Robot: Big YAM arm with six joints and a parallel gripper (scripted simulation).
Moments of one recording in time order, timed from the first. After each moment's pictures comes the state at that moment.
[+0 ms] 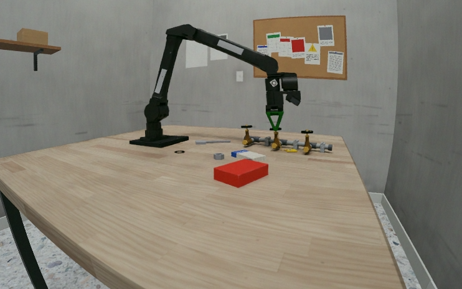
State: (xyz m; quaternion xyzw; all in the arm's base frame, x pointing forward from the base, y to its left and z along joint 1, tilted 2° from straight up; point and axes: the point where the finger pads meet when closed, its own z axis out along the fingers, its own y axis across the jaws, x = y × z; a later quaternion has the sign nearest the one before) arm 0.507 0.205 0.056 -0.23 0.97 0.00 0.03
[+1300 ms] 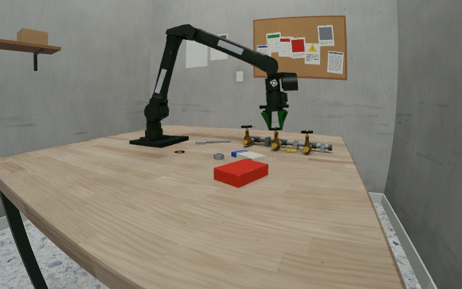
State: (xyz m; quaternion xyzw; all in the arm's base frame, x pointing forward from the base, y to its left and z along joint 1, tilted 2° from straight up) arm 0.508 0.204 0.056 -0.72 0.69 -0.02 0.02
